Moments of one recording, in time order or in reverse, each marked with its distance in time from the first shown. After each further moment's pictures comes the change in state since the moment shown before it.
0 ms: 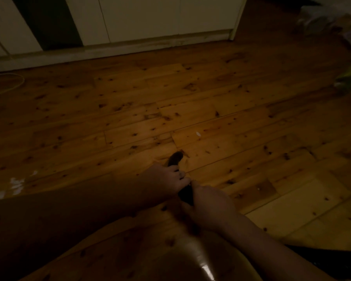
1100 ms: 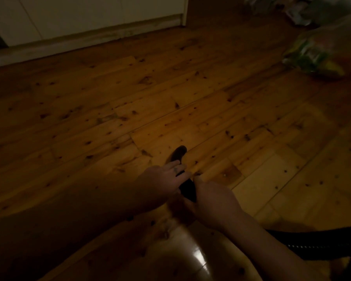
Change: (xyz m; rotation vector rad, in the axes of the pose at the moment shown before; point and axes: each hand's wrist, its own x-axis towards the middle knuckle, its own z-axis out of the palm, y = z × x) left_hand 0.088 0.033 0.021 -0.132 0.117 0.049; right_hand -0.030 0.073 -0.013 -0.007 0.083 0.211
